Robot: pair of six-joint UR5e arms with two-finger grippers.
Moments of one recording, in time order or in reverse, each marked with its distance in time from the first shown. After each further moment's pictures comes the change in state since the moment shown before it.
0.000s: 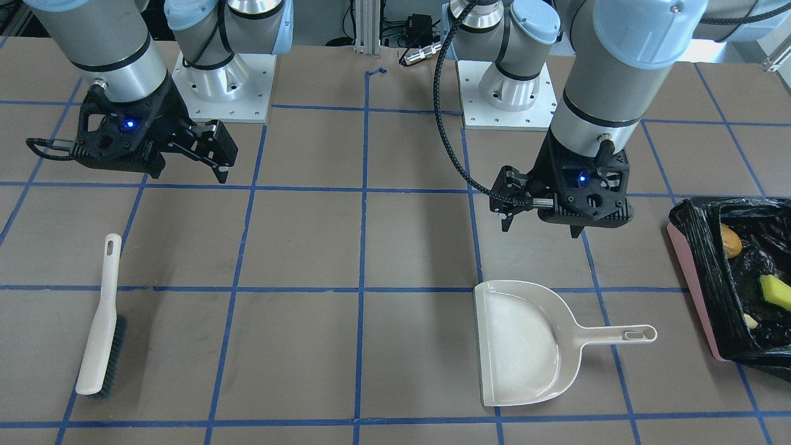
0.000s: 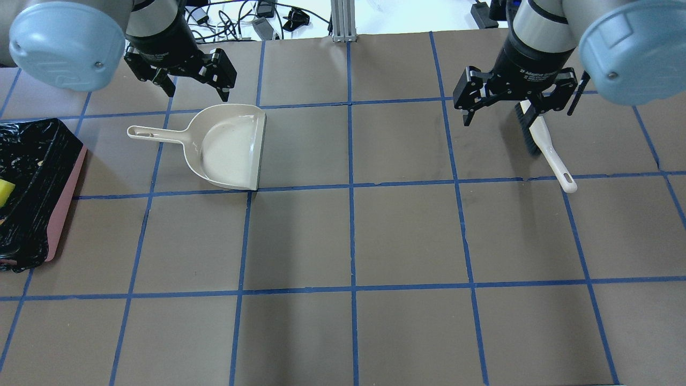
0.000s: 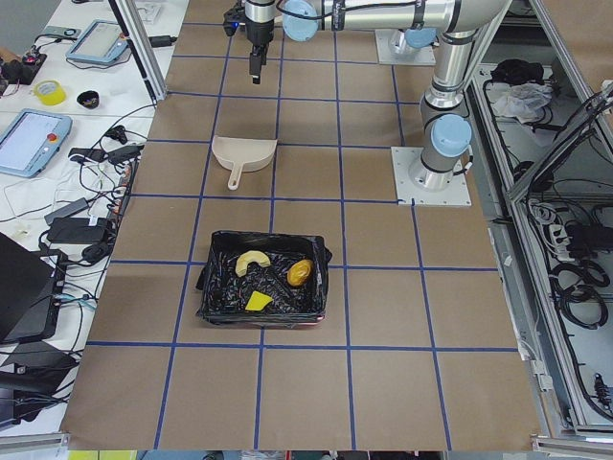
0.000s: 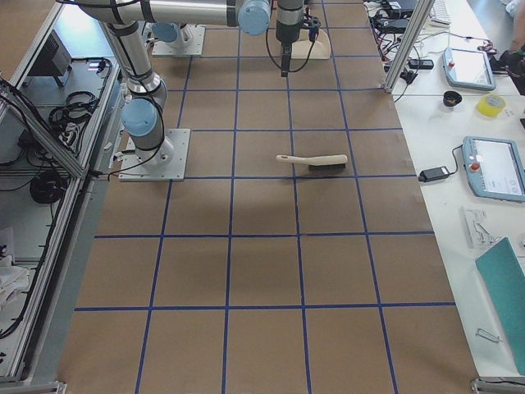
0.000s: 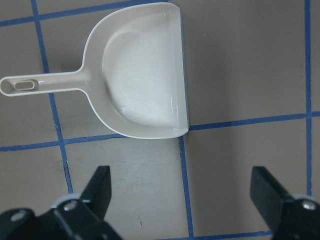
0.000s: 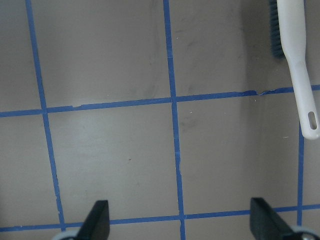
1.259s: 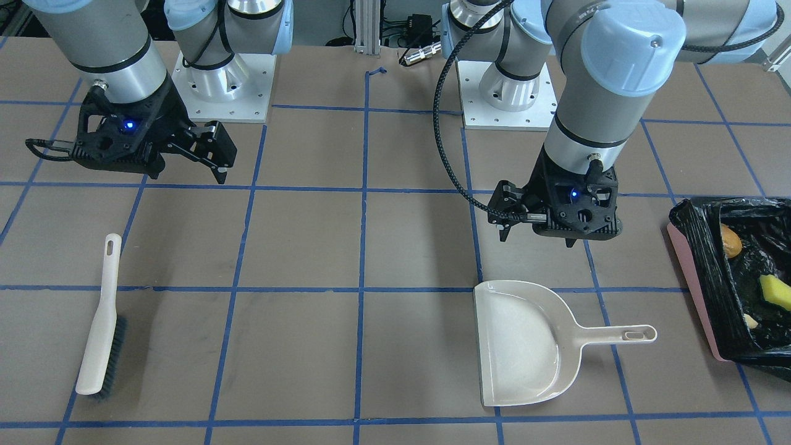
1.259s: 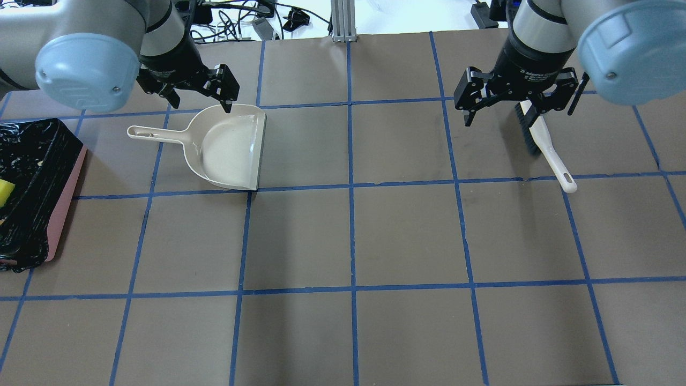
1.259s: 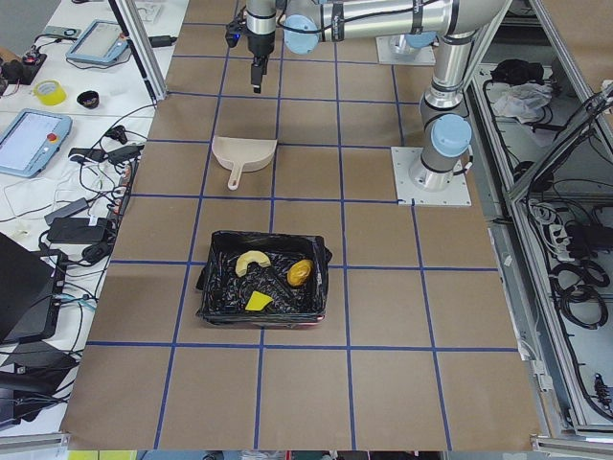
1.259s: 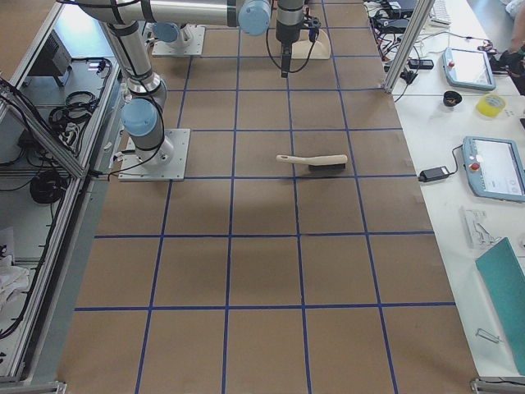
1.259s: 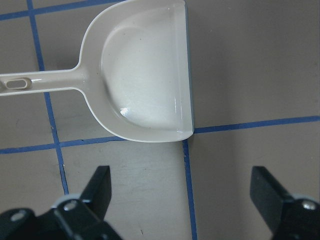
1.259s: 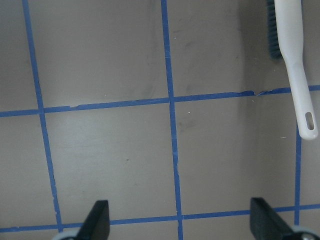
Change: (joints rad) left arm 0.007 0.000 -0.078 0.078 0.006 0.003; right arm 0.000 0.002 0.000 -0.001 -0.006 -0.001
